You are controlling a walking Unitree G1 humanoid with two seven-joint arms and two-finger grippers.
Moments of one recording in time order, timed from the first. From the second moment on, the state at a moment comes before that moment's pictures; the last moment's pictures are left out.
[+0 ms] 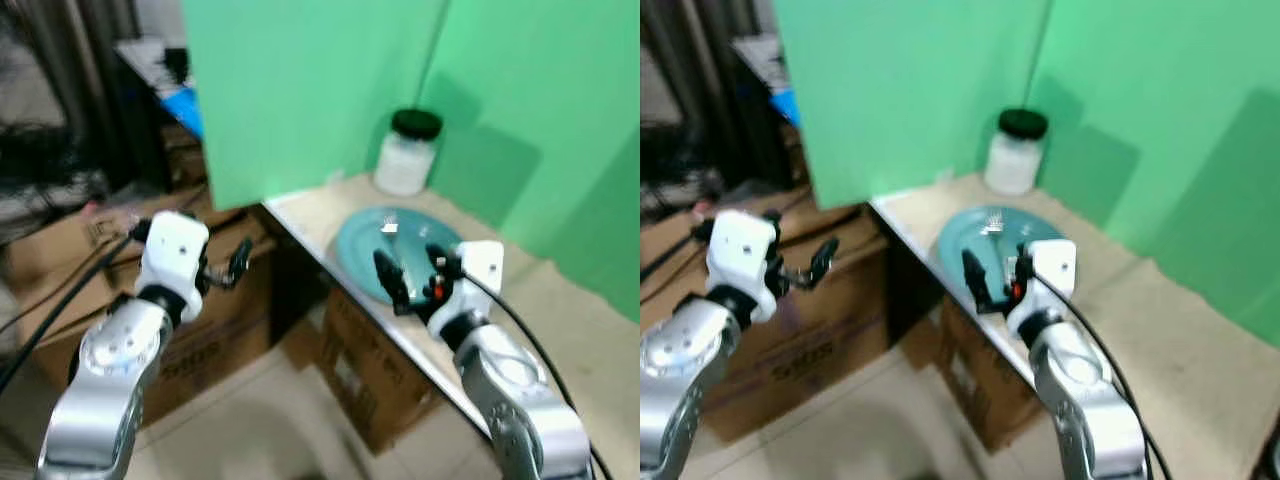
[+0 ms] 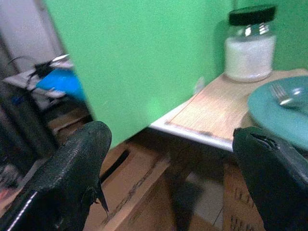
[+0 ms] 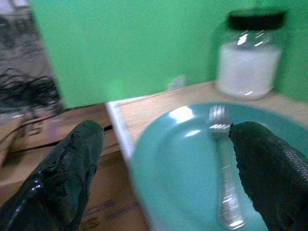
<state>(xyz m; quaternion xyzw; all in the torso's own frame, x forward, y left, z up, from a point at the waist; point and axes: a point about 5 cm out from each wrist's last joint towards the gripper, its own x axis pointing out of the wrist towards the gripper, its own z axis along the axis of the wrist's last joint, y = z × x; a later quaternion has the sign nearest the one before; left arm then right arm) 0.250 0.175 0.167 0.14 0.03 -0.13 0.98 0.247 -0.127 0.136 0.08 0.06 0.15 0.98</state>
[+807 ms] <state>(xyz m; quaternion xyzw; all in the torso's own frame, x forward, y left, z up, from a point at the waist) 0.243 0.163 0.160 0.15 0.06 -0.29 0.94 0.287 -0.112 0.121 0.01 0.26 0.14 0.95</state>
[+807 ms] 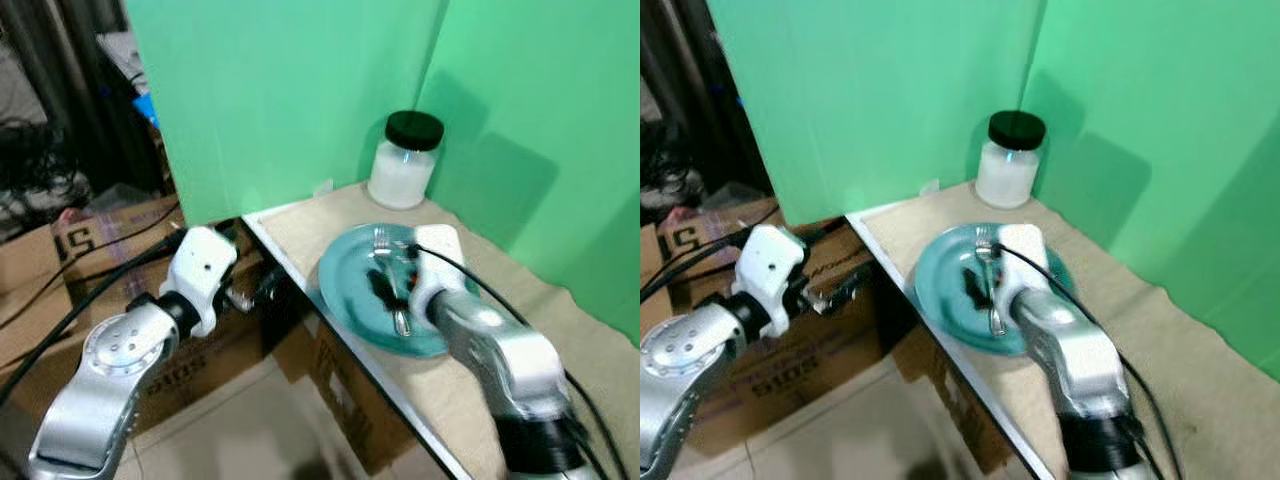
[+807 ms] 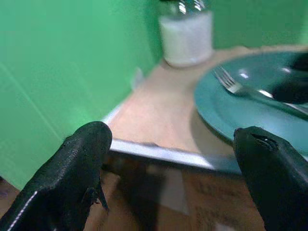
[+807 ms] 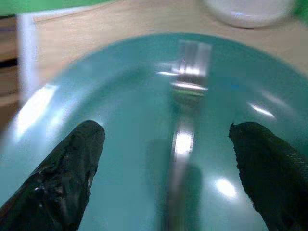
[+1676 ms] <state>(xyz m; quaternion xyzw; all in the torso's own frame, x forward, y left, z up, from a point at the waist) 0.233 0.157 0.152 0.15 0.10 -0.39 0.90 0.322 -0.103 0.099 0.03 0.34 0.08 0.93</state>
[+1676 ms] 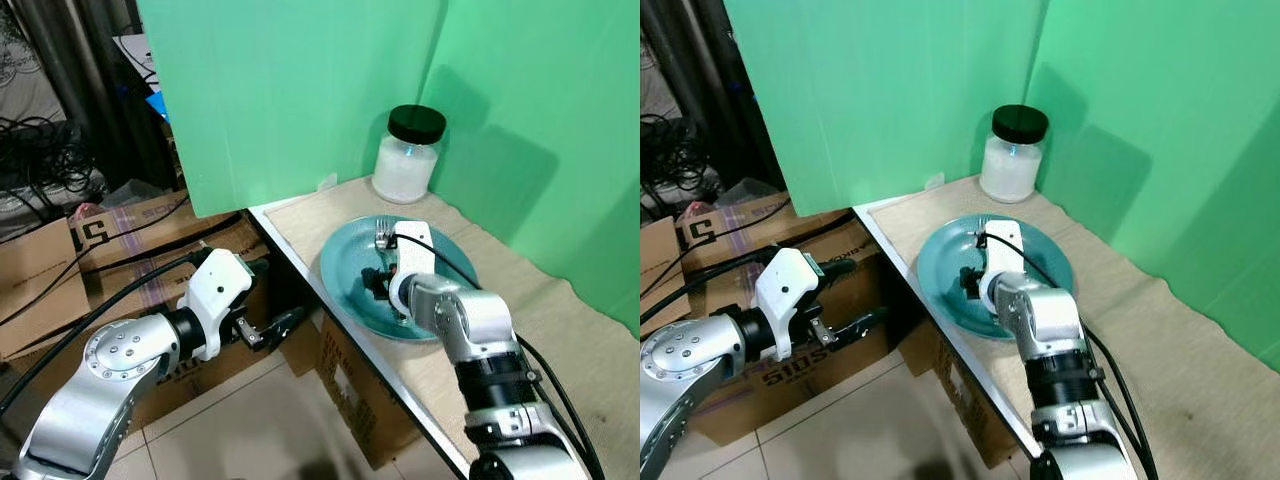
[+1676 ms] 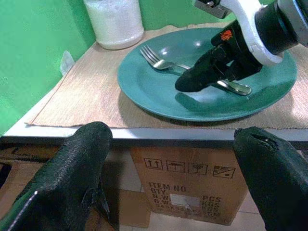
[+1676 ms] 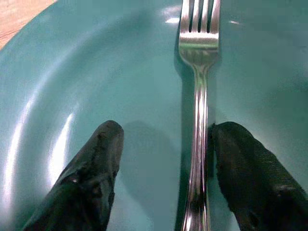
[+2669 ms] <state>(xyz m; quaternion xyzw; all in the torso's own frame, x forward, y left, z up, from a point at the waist) 0.233 0.156 0.153 0.15 0.10 -0.39 0.90 0.328 -0.102 0.095 -0.01 0.34 0.09 0.94</state>
